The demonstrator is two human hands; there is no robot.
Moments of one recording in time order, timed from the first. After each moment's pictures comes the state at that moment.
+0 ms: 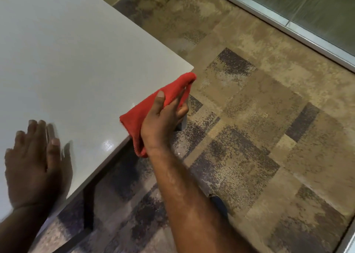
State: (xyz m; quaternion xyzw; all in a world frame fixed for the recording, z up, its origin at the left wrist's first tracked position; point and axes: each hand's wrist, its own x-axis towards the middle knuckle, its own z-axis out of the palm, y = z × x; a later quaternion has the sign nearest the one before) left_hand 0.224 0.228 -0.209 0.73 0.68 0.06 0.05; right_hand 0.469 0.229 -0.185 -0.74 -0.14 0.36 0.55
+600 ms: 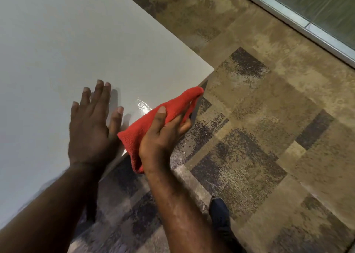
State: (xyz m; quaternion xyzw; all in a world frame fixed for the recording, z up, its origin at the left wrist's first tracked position) left_hand 0.325 0.254 -0.166 0.78 0.61 0.13 0.09; right_hand 0.428 0.218 -0.188 -0.74 -0.16 0.29 0.59
